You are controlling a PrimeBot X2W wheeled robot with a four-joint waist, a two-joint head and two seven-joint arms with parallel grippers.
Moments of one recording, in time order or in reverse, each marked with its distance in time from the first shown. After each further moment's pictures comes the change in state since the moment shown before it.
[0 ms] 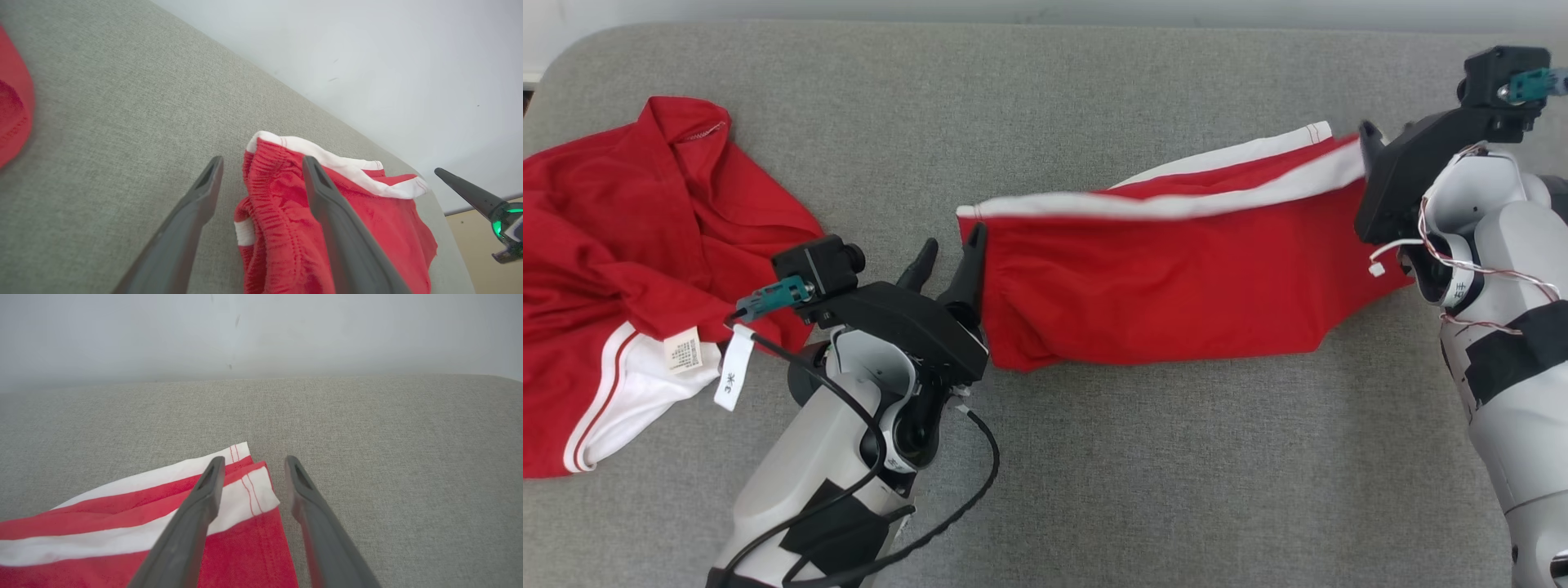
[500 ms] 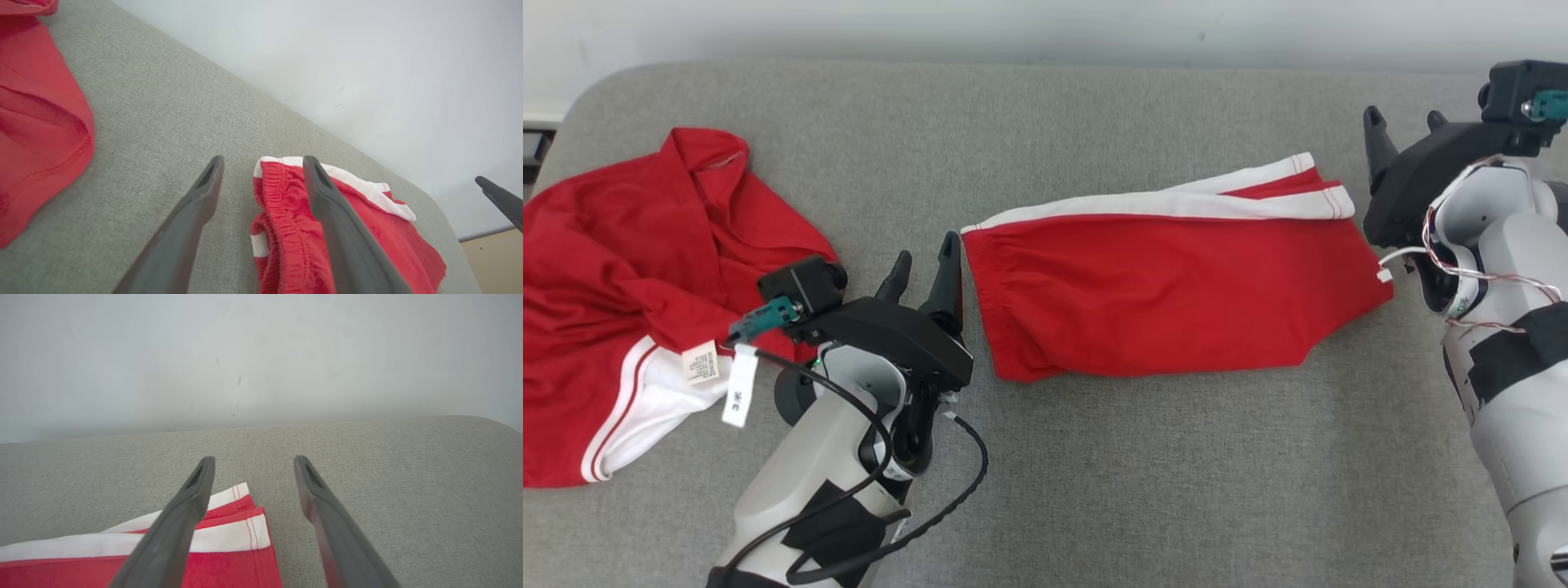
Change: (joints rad) left arm -0.034 -0.001 -0.033 0.136 -0.047 0.000 -0.131; right arm -0.033 0.007 -0.030 0.119 0.019 0.040 -0.210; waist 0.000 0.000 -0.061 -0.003
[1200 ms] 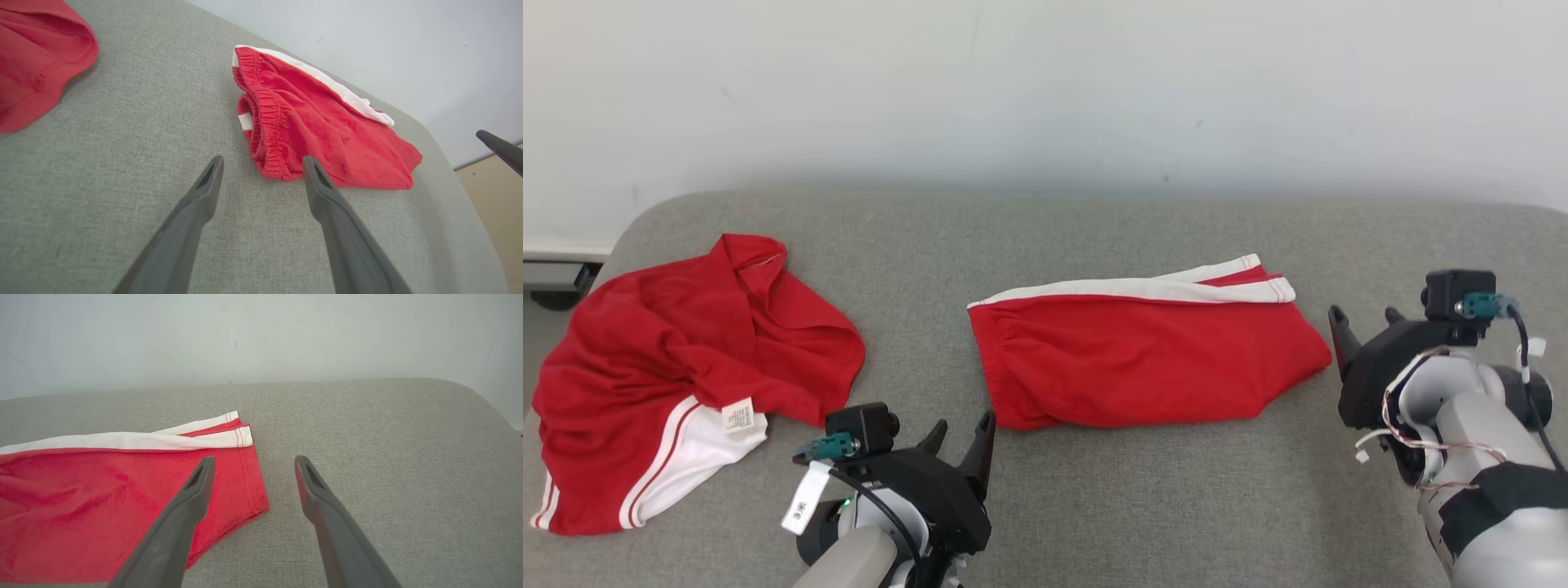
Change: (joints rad) left arm 0.221 0.044 -0.162 0.005 0.026 -0.028 0.077; right arm 0.300 0.006 0.018 0.036 0.008 0.061 -0.086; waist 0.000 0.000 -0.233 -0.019
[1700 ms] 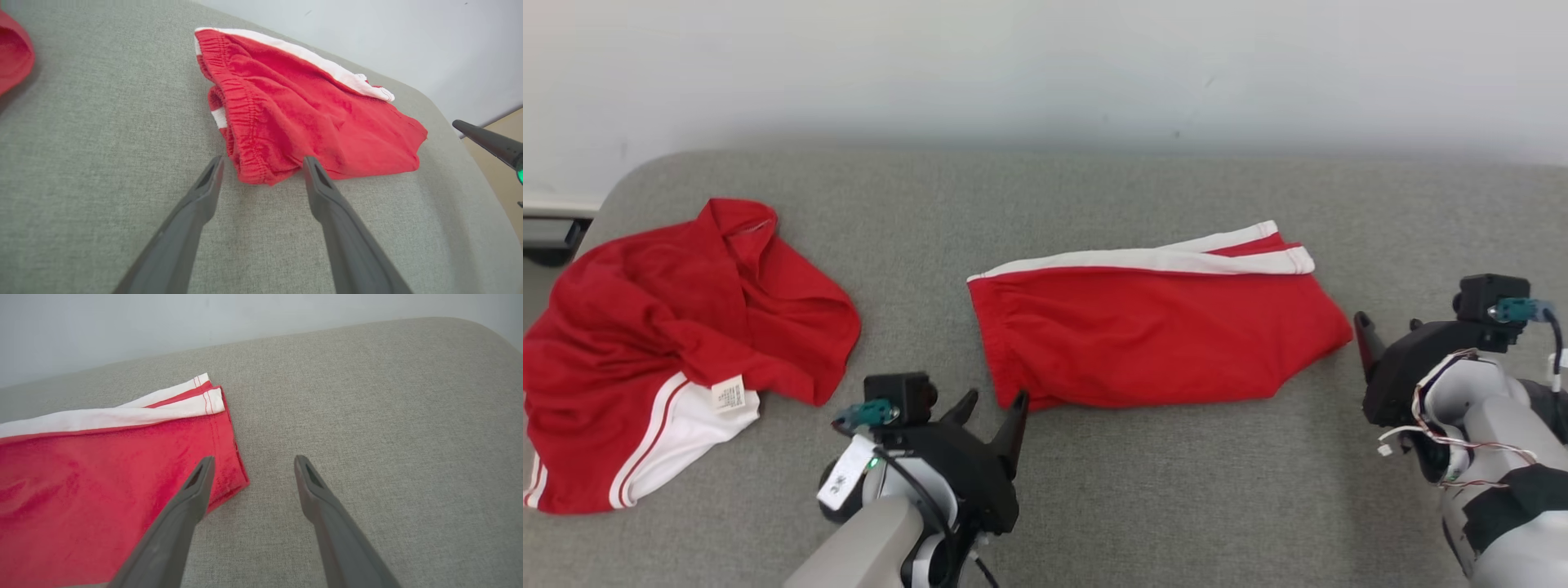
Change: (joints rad) left arm -0.056 -0.007 -0.060 -0.041 0.069 0.008 0.039; right arm 0.016 -0.016 -0.054 0.000 0.048 -0.011 0.038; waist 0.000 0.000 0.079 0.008
